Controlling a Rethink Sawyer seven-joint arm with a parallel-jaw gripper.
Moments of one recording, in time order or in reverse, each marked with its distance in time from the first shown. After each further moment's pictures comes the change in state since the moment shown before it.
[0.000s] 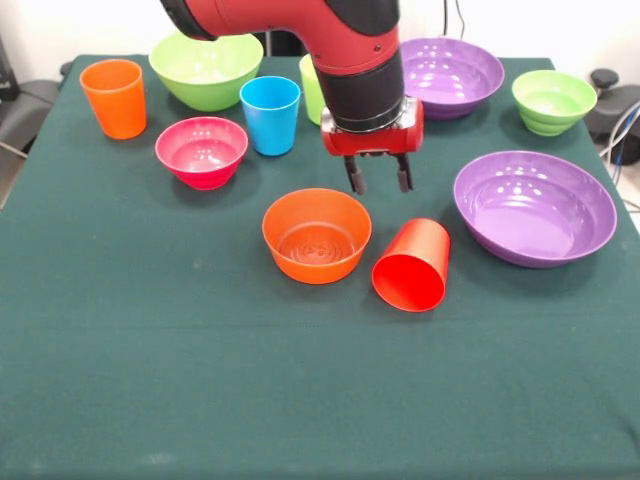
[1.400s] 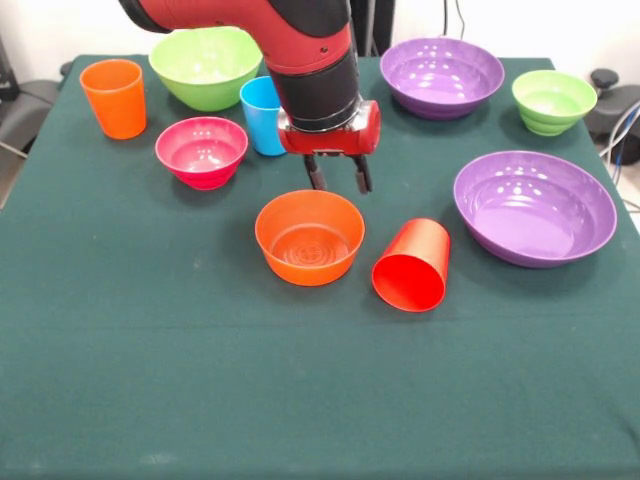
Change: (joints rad) arm -0.052 0.003 -0.023 -0.001 0.000 0.000 0.000
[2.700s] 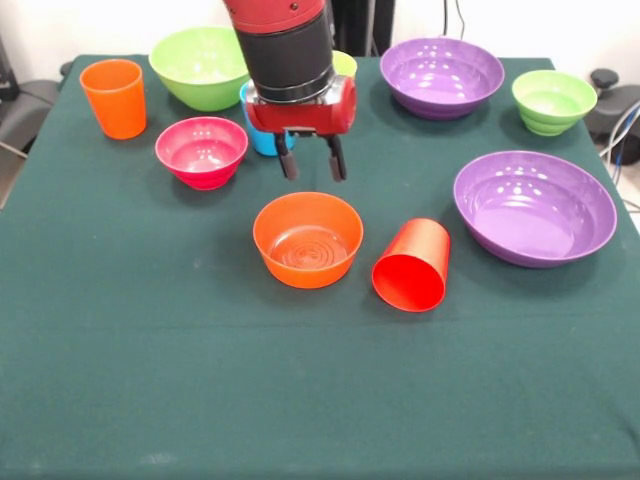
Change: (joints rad) arm -0.032 -0.091 0.004 0.017 0.000 0.000 0.000
